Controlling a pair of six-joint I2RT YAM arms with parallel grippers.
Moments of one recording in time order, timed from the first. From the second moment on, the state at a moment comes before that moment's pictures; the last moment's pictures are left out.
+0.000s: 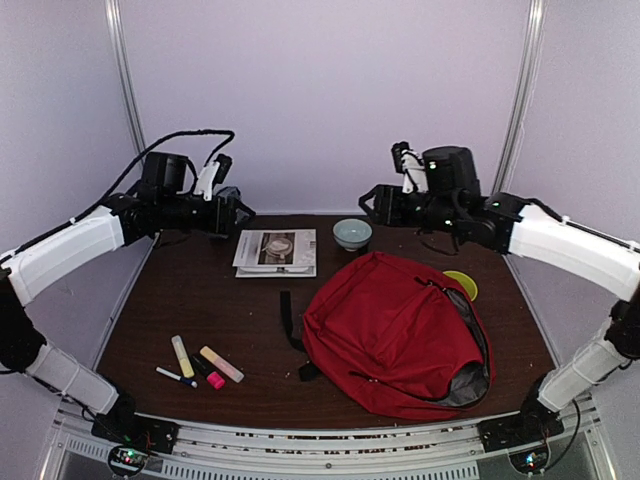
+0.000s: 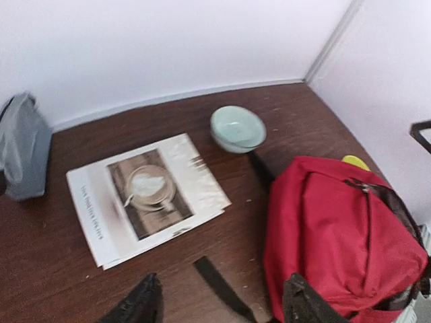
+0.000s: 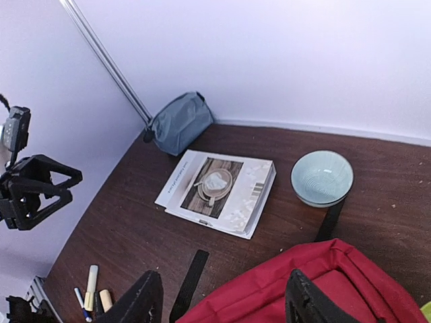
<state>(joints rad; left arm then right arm) -0.47 1.40 1.24 -0.33 0.30 -0.18 0.75 1.45 1.33 -0.23 0.12 0.43</state>
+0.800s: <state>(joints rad) -0.19 2.05 1.34 -0.16 0.46 -0.40 0.72 2.46 2.04 -0.30 -0.05 0.68</state>
